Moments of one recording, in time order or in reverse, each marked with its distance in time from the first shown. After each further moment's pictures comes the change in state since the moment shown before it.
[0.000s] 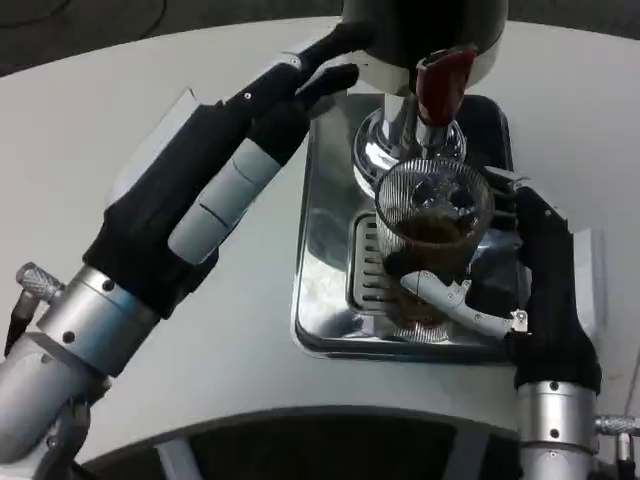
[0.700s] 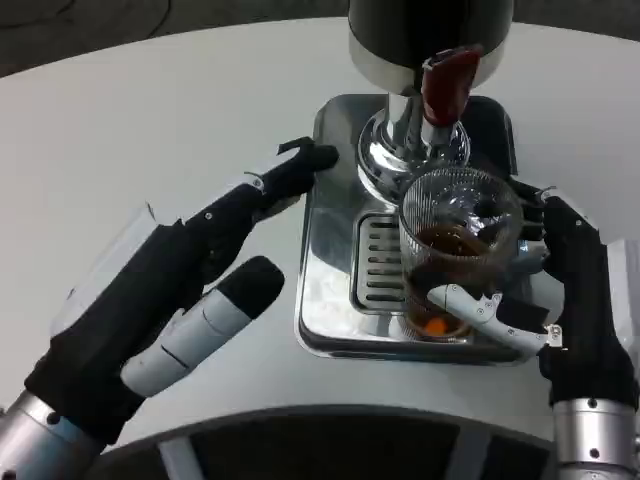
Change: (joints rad) left arm 0.358 0.043 0.053 -0.154 0.046 -0.147 -0.016; right arm 0.096 -0.031 -0.043 -0.125 0.031 0.005 0.086
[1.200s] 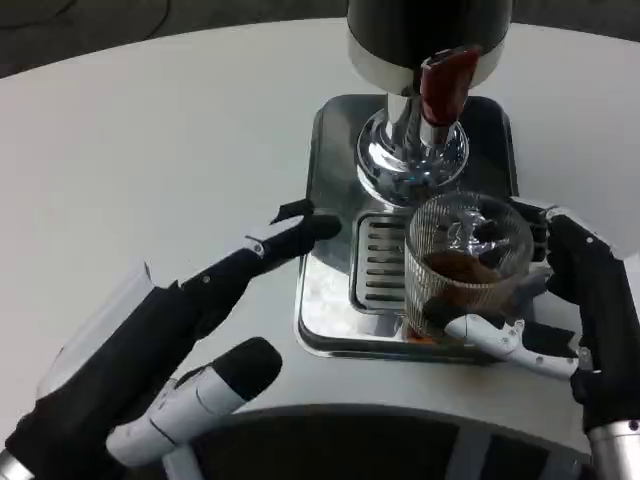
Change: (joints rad) left arm 0.160 0.031 0.021 -0.023 -0.004 -0.097 -0.044; right arm 0.108 -0.083 -0.042 -0.133 0.147 -0.001 0.208
